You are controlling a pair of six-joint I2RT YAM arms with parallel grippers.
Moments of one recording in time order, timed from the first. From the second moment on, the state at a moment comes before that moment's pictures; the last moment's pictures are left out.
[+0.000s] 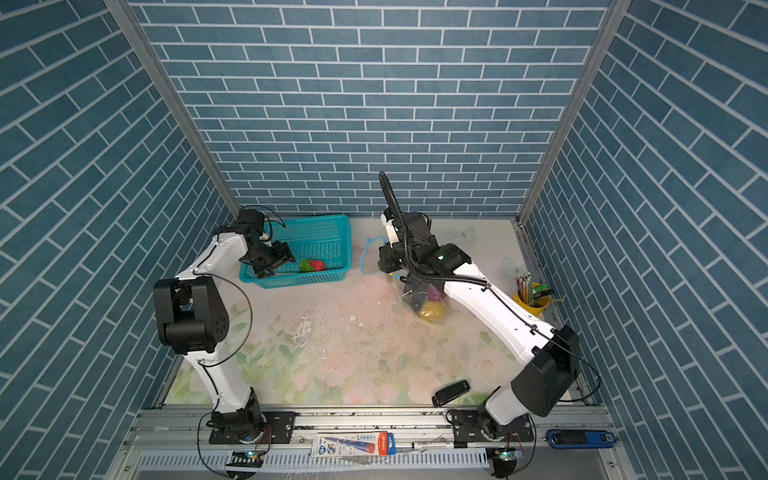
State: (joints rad) left arm 0.07 1.92 1.59 -0.91 0.21 -0.48; right arm 0.74 1.52 1.51 -0.62 0.01 0.23
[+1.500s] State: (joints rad) left arm 0.07 2.14 1.79 -0.93 0.24 -0.53; right arm 0.73 1.52 1.51 -0.61 -0.01 0.23
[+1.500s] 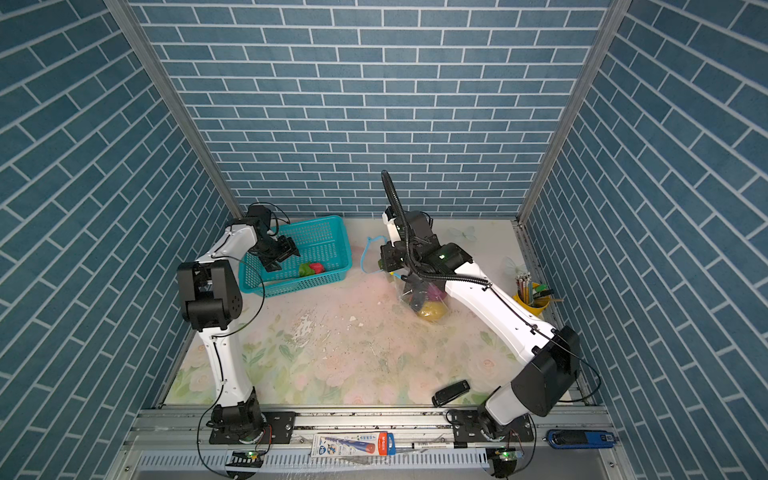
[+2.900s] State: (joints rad) left arm 0.03 2.23 1.96 -1.10 0.20 -0.47; right arm 0.69 1.52 1.49 -0.55 -0.02 0.21
